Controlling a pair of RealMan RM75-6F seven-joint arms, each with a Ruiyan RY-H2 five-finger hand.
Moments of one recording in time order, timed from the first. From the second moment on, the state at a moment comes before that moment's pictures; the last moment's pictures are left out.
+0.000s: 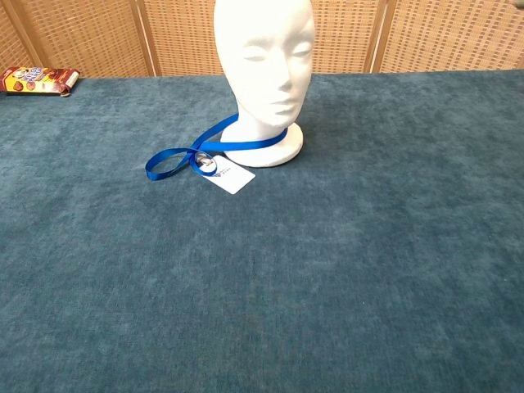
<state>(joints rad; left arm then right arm) -0.35 -0.94 0.05 -2.01 1.34 1.54 0.41 0.64 -0.96 0.19 -1.98 -1.01 1.26 -0.22</state>
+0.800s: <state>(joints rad) -0.08 -1.10 0.18 -1.81 1.53 1.60 0.33 0.23 -1.05 -0.02 -1.96 -1.27 1.57 -0.19</state>
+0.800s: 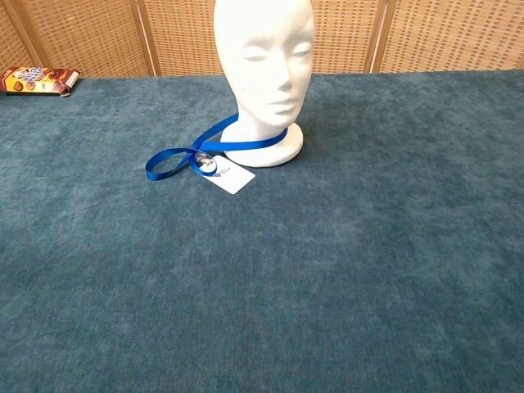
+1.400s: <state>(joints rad) 0.00 -1.13 0.14 -1.78 1.57 1.67 0.30 0.09 -1.09 -0.04 -1.89 -1.36 1.65 -0.13</state>
